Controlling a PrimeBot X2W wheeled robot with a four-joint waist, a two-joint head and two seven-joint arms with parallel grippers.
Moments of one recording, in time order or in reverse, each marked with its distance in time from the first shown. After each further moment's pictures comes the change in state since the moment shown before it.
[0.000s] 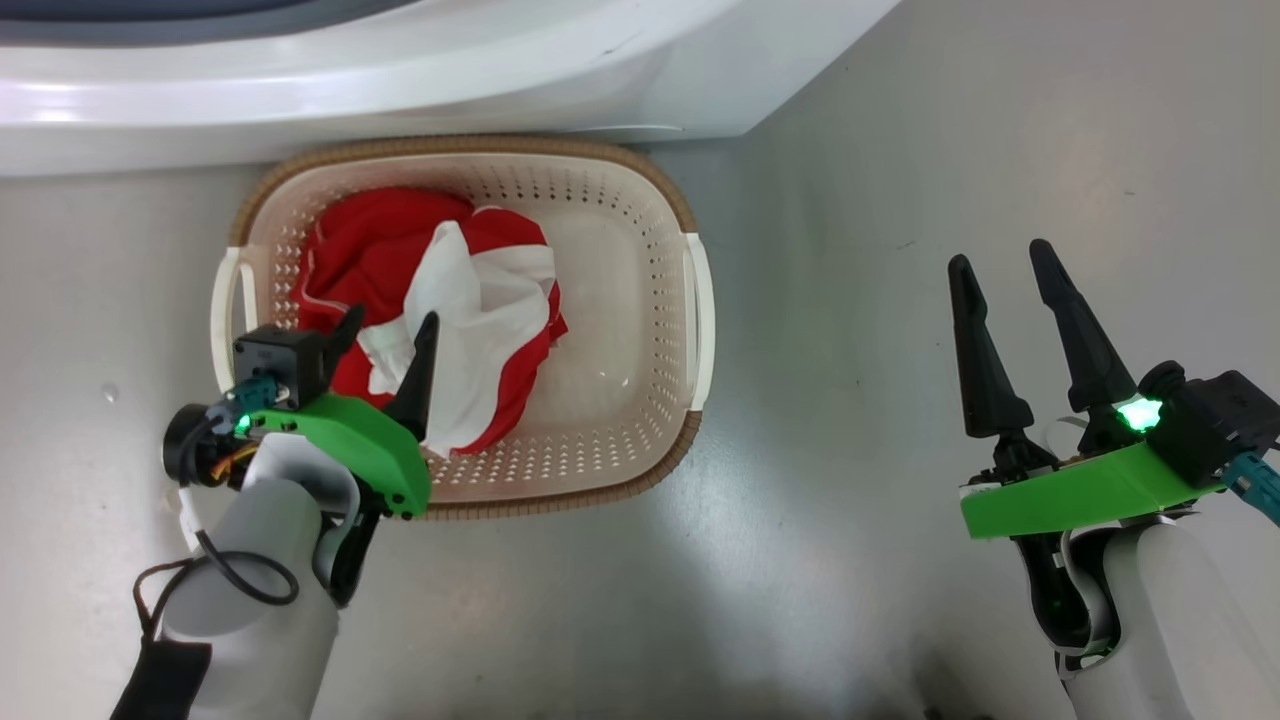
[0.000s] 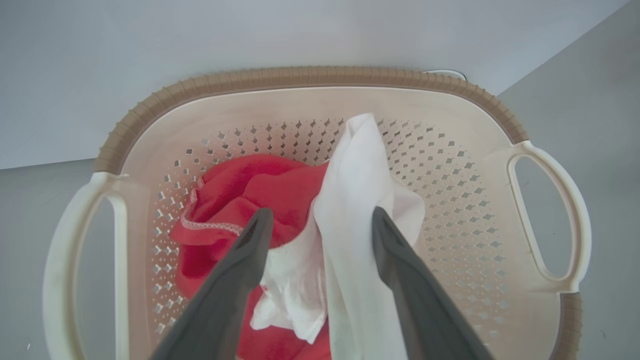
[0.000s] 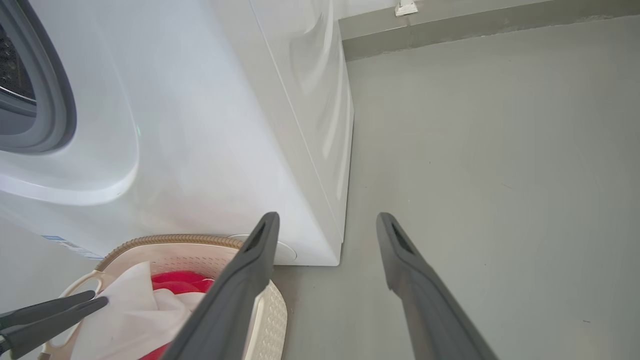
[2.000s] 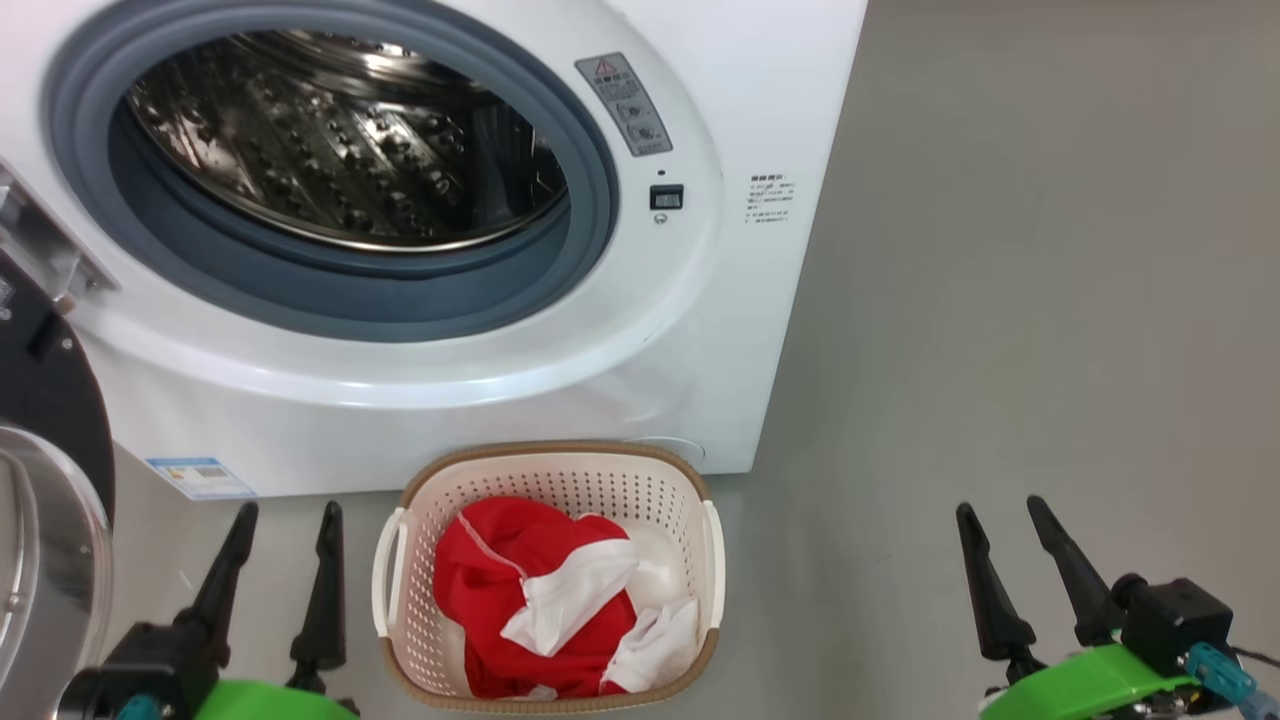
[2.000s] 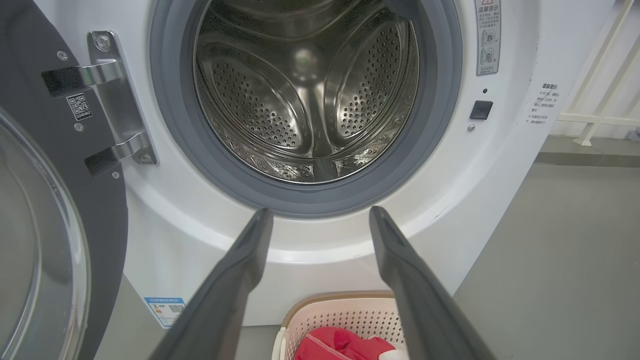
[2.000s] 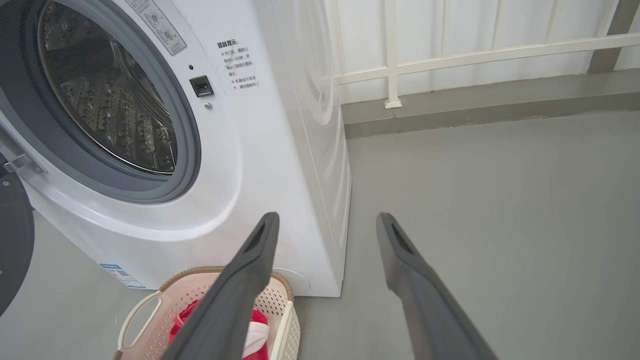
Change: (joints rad) left arm 0.691 -0.032 0.402 -0.741 0.208 0.000 0.000; right arm 0.309 0.005 -0.035 0.099 -0.026 0.000 0.000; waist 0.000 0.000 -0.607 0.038
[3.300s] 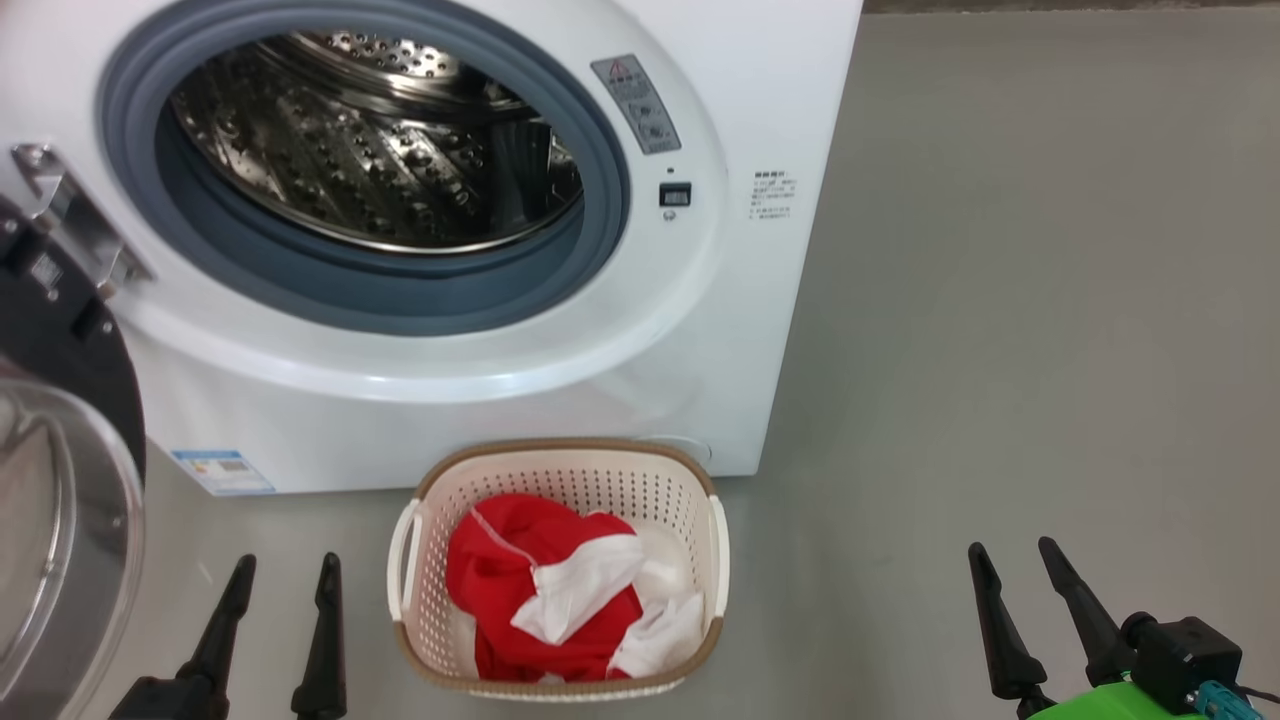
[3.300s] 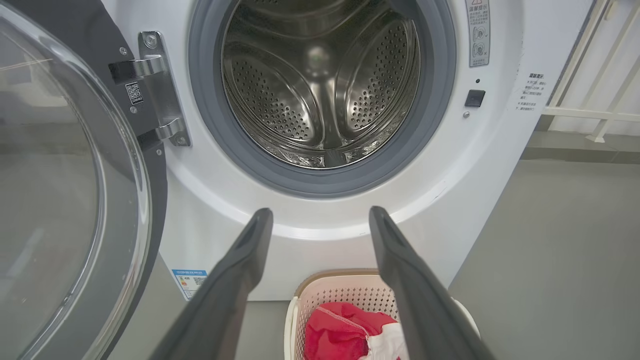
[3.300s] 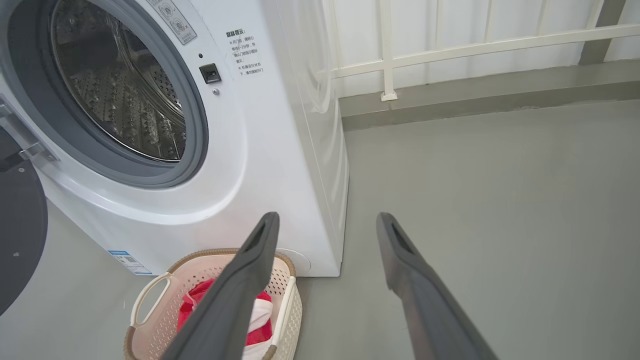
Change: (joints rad) left arm 0.098 -0.032 0.035 -0.048 0.043 0.000 0.000; right arm 0.066 0.005 -0.018 -0.007 0.000 0.000 0.000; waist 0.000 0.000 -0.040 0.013
